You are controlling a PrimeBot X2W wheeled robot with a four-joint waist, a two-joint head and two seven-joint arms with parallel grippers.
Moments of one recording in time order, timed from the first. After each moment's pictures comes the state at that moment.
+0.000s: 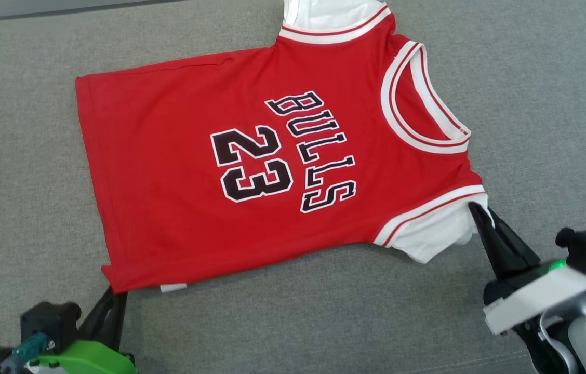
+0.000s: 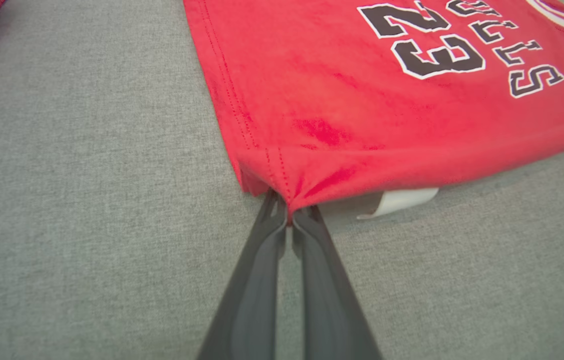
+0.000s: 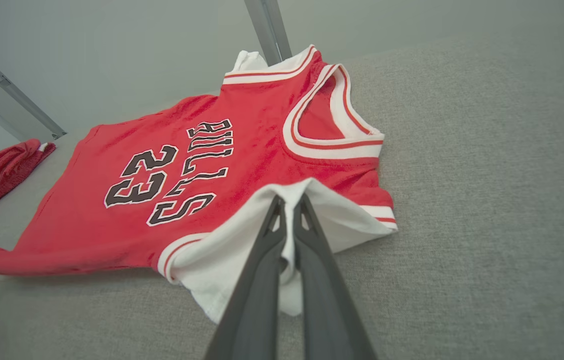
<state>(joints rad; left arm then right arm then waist) 0.10 0.60 -0.43 -0.22 -0.64 0.30 0.05 0.00 -0.34 0.18 -0.09 0.57 0.13 -0.08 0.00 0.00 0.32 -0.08</state>
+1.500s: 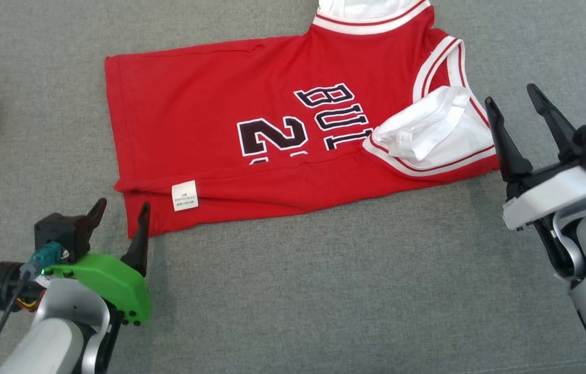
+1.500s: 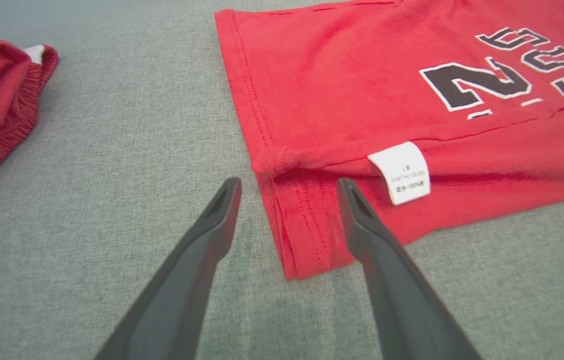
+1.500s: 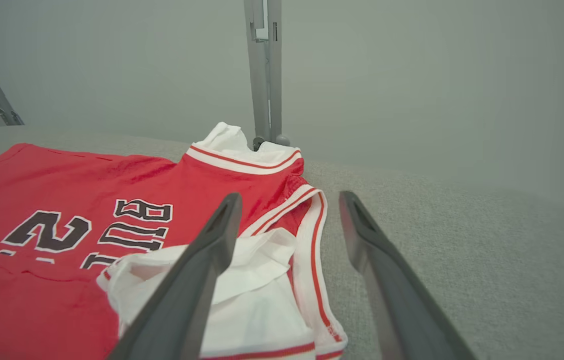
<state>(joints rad) -0.27 0.55 -0.49 -0.01 -0.61 0.26 0.17 -0.48 -0.40 0.23 0.28 0.40 0.13 -0.20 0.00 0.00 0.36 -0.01</state>
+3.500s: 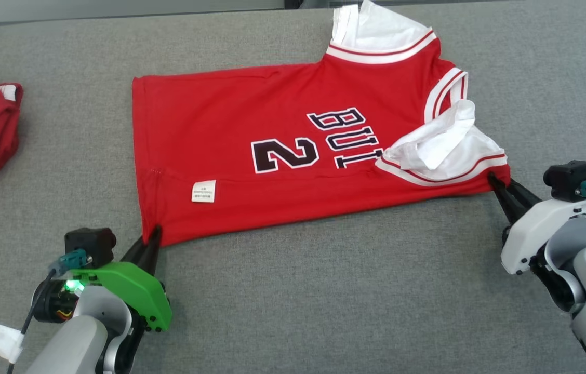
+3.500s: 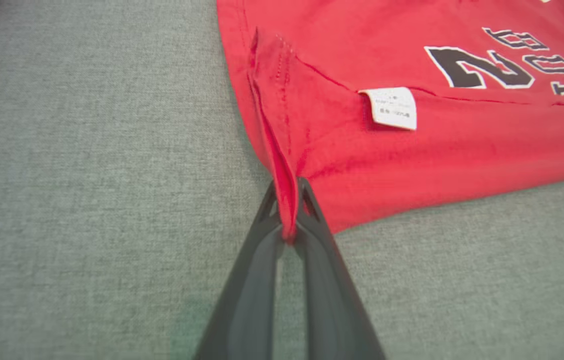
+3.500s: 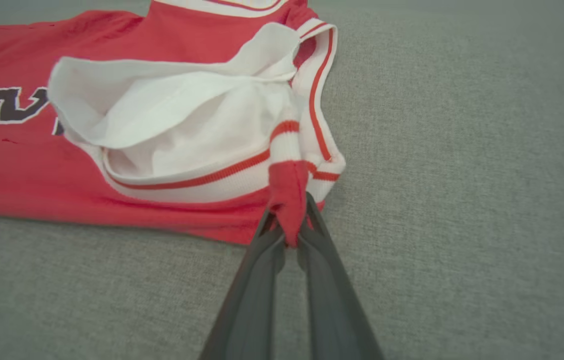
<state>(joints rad) -0.33 0.39 -0.52 0.35 -0.73 0.10 0.02 -0.41 -0.40 0.27 0.44 0.47 0.13 0.04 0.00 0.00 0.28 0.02</state>
